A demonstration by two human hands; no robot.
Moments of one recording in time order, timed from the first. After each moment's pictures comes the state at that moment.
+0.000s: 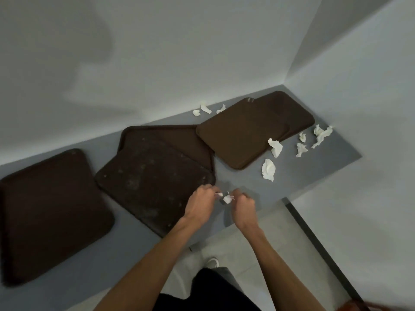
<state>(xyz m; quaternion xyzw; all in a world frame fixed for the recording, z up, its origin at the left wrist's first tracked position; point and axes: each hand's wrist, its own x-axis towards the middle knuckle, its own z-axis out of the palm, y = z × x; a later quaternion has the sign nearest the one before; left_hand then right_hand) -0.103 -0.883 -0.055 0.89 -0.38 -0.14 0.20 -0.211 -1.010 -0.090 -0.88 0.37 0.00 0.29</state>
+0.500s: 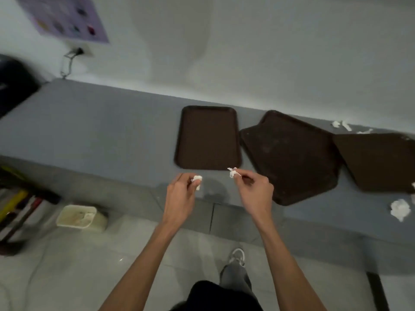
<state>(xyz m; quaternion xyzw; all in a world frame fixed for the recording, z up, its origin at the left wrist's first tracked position) -0.238 -0.425 0.024 0.89 0.05 0.08 0.44 -0.218 -0.639 0.035 -0.85 0.10 -0.08 0.51</state>
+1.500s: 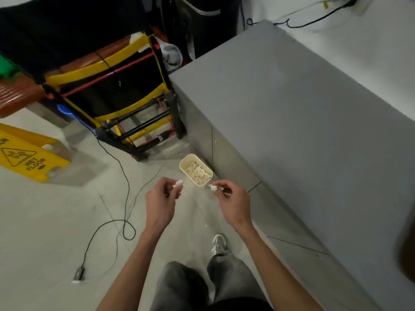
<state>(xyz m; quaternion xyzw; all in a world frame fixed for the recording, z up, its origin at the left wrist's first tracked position) -0.326 0.182 -0.065 0.72 0.51 0.16 0.45 -0.182 0.034 -0.104 -0.80 -0.20 0.26 0.50</state>
